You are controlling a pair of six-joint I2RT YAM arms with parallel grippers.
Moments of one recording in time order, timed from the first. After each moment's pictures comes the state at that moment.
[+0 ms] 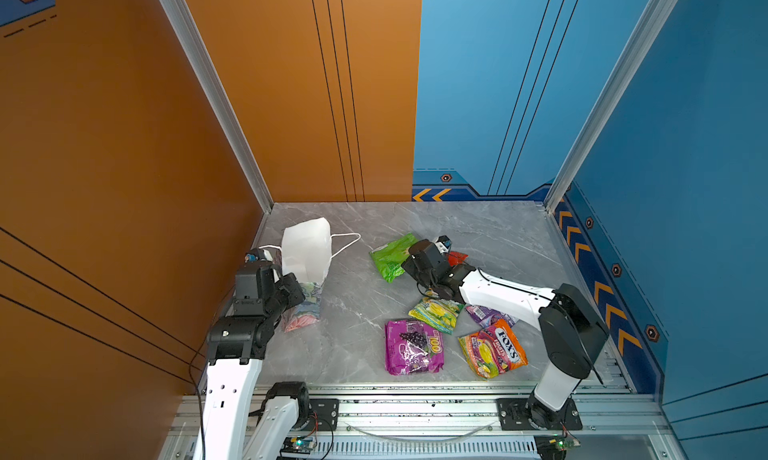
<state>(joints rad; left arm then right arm) 0.03 0.77 1.01 -0.94 -0.01 -0.45 0.79 1.72 1.21 -0.18 0.28 1.25</state>
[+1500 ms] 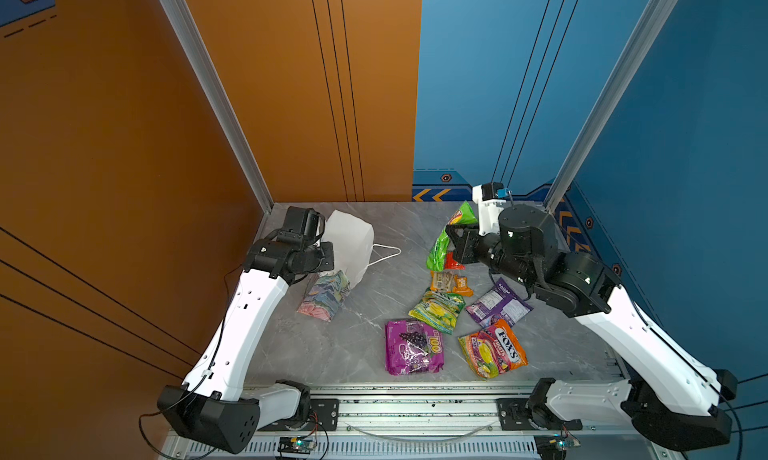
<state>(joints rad) -0.24 1.25 1.41 -1.09 -0.09 -0.31 0.86 1.27 1.71 -0.80 0.22 0.54</state>
